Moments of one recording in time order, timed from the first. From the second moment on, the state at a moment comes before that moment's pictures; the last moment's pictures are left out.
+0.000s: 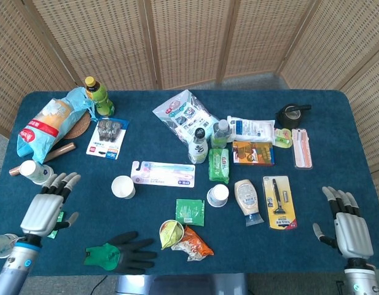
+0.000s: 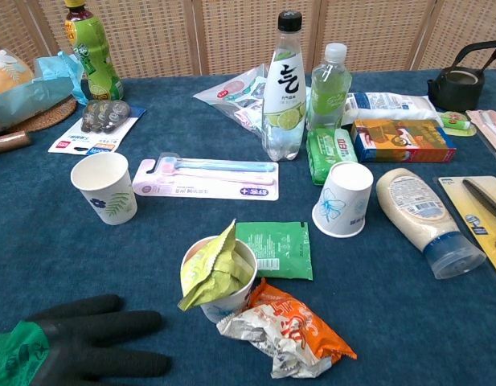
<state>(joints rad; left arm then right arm) -0.20 -1.17 -0.06 -1.87 1.41 1.24 0.32 0.03 -1.12 0.05 -1.85 -1.38 1.44 -0.13</state>
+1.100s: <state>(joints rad) -0.47 -1.46 -0.13 -1.62 1.20 1.01 0.30 0.01 -1.11 0.05 -1.82 -1.35 1.43 -0.06</state>
